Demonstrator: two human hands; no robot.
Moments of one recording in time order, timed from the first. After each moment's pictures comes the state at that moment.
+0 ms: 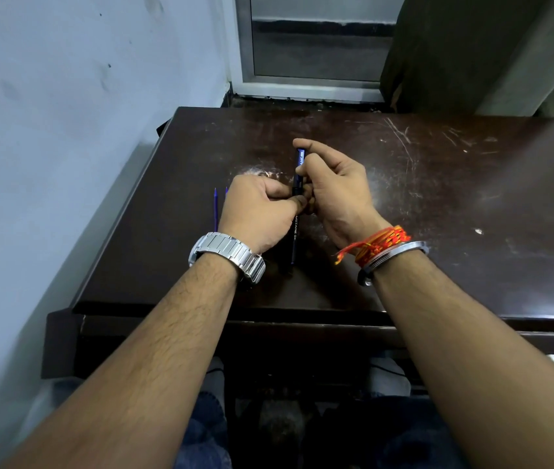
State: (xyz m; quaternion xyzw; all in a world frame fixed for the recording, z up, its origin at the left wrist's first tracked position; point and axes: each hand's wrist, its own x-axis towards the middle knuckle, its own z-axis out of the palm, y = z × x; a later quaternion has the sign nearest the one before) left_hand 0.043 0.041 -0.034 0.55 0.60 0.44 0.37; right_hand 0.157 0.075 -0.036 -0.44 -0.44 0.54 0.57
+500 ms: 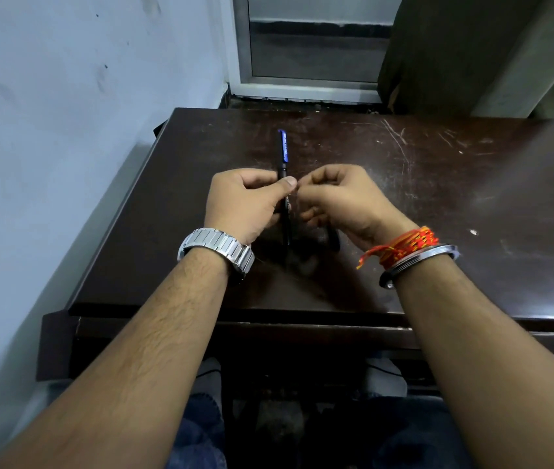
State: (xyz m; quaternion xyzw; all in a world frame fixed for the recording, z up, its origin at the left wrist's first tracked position) left_hand 0.040 0.048 -0.031 0.43 0.59 0.51 0.45; right_hand 0.183 0.062 -0.022 -0.53 -0.53 0.53 0.40
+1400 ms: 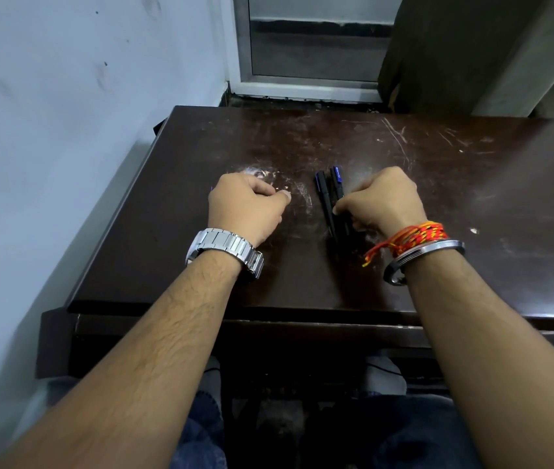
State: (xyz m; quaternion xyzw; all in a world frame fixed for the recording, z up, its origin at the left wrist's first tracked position) left_hand 0.040 0.047 -0.036 0.48 0.69 0.42 0.32; right_hand 0.220 0.070 -0.017 -0.76 -0.54 0.29 0.24
